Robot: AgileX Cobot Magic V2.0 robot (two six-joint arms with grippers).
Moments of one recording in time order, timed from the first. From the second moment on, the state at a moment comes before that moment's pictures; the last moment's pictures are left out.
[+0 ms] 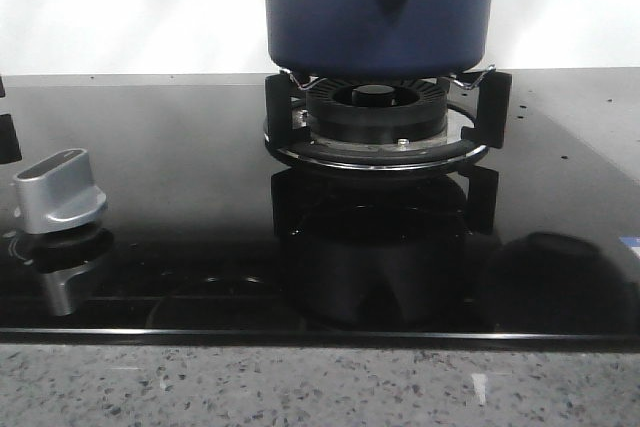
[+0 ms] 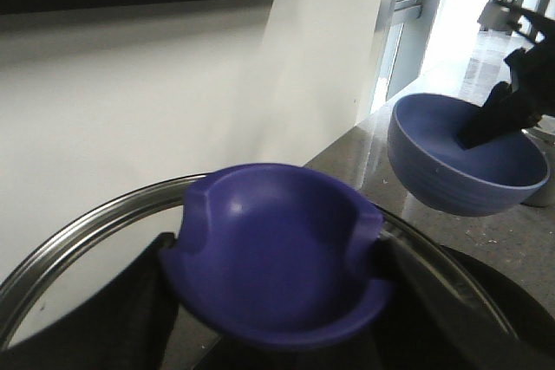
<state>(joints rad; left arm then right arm) 0.00 1.73 -1.62 -1.52 1.10 1.50 -0.11 1.58 -1.76 0.06 1.16 0.05</state>
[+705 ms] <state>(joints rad) 0.00 1.73 -1.62 -1.51 1.10 1.50 0.19 1.72 -1.95 0.07 1.03 0.02</state>
